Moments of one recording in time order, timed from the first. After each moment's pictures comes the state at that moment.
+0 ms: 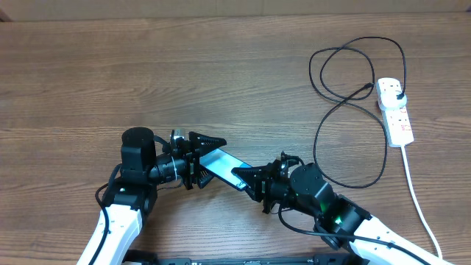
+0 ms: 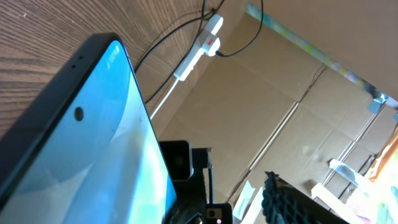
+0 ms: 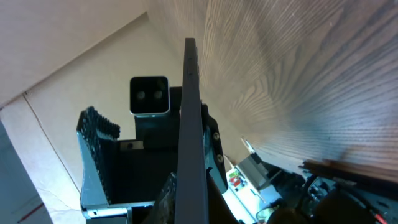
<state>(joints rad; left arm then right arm) -0.14 1.10 0.48 0.04 0.99 -1.60 0.83 1.04 0.42 0.28 -0.28 2.05</state>
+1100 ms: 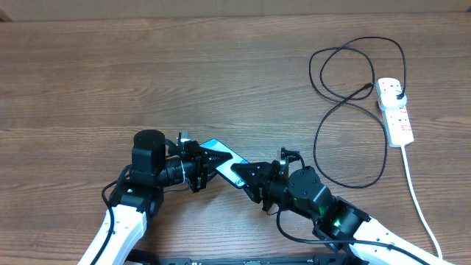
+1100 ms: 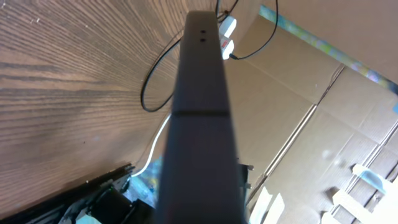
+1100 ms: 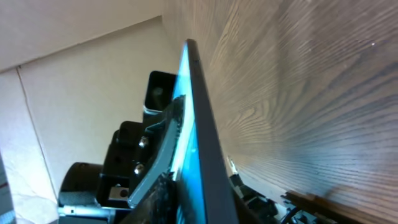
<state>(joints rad) -0.23 1.10 0.47 0.04 0.90 -1.57 0.87 1.04 0.42 0.27 -0.18 1.84</state>
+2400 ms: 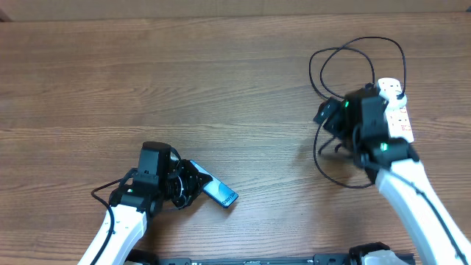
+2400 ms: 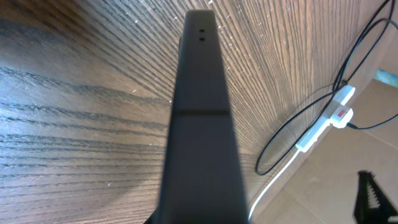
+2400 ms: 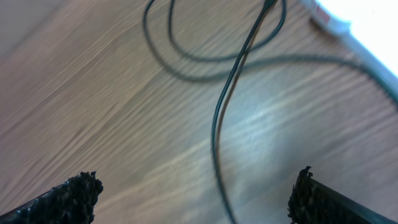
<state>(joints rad) -0.23 1.10 0.47 -0.41 0.54 -1.20 0.16 1.30 0.95 -0.56 0.16 0.72</state>
